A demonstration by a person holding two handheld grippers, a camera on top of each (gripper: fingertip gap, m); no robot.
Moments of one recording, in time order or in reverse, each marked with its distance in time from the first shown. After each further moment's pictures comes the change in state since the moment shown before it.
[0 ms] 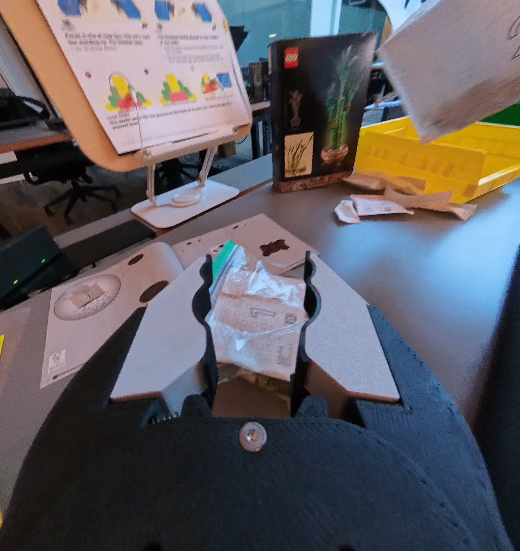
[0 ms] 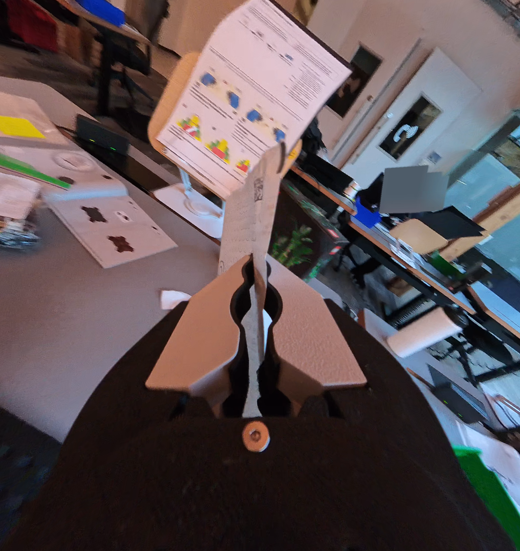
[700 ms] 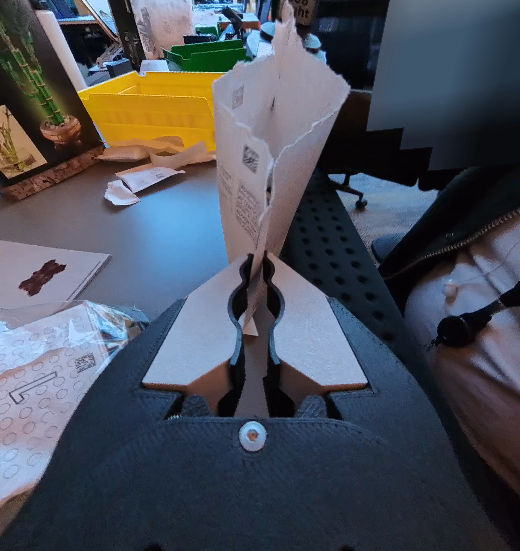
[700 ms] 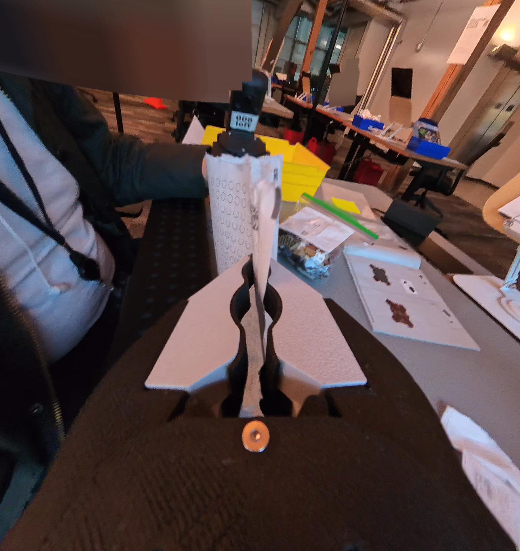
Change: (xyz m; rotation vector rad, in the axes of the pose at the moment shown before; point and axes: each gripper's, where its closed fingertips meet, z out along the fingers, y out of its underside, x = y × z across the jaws) left arm 0.152 0.034 -0.038 -0.083 0.814 0.139; right arm -0.258 0.040 0.002 0.386 -0.975 0.132
